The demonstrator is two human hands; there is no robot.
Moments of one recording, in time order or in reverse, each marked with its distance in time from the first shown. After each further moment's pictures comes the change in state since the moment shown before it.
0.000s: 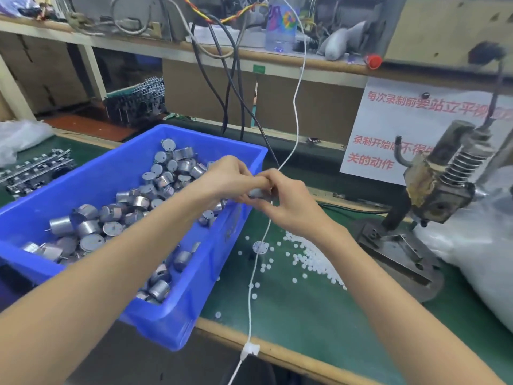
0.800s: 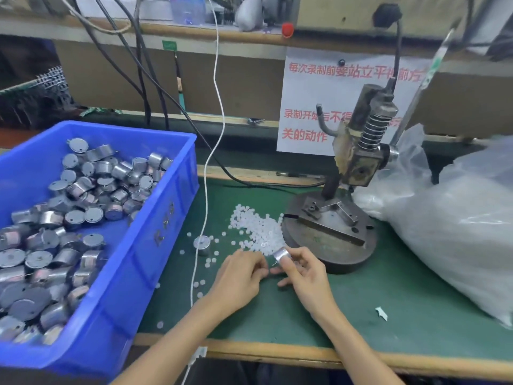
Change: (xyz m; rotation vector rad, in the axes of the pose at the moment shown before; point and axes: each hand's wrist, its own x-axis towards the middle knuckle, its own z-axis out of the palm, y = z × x) left_hand -0.044 -0.073 0.186 0.314 -0.209 0.376; right_hand -0.175 0.107 0.032 0.663 0.508 0.591
